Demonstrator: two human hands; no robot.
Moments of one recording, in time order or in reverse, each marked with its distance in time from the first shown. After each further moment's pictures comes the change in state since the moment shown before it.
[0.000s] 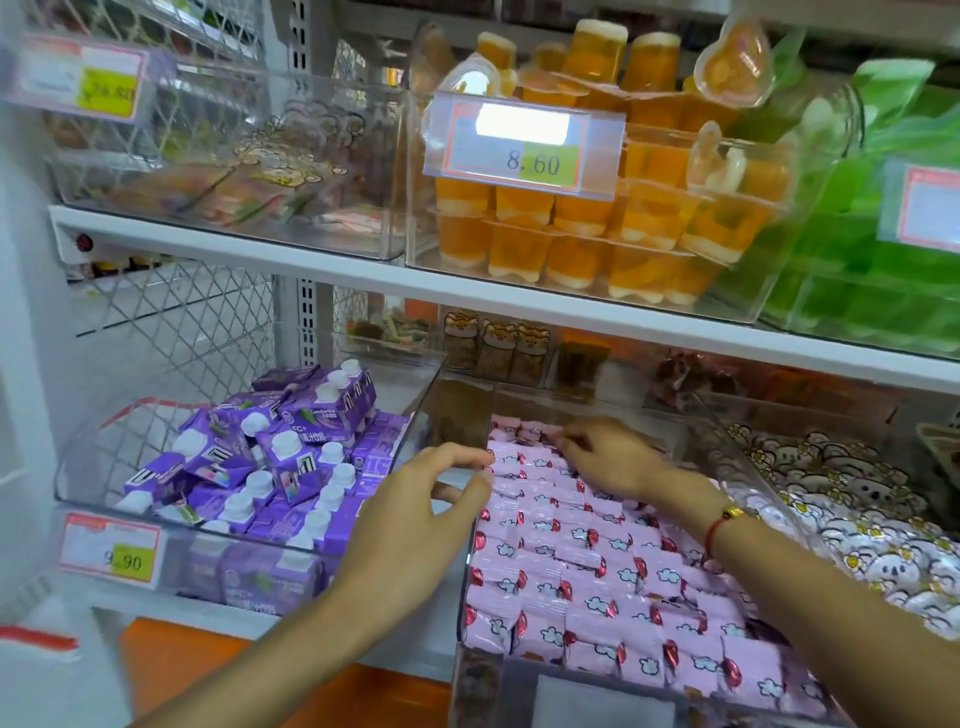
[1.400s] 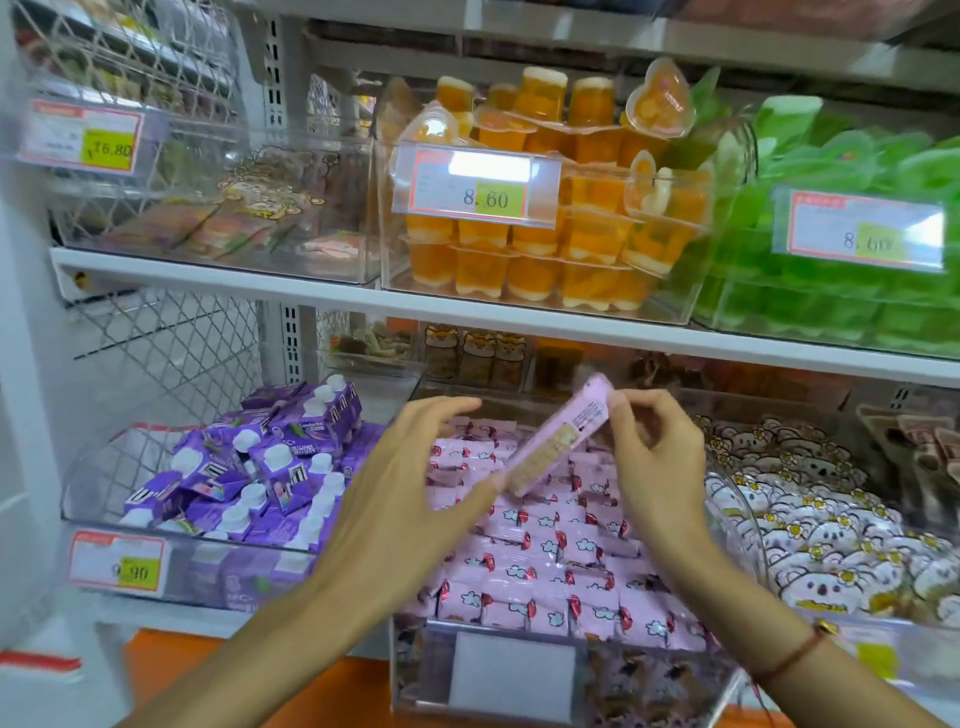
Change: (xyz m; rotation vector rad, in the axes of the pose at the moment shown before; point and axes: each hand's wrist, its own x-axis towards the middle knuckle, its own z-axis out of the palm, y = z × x) left_hand -0.012 0.023 -0.014 0.150 0.065 0.382; right_hand -0.099 -0.055 -0.022 0.879 0.895 0.074
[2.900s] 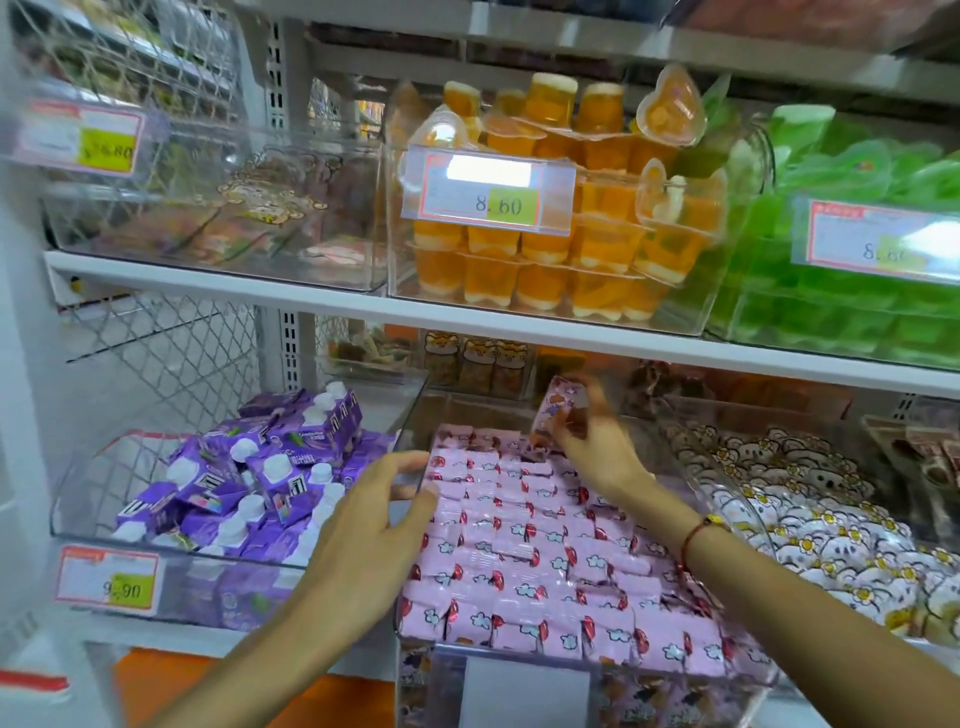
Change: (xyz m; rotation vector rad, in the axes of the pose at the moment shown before) left_hand -0.006 -0.034 0.001 -0.173 -0.010 -0.374; right_hand 0.055 0.056 0.036 -0.459 -0.433 -0.033
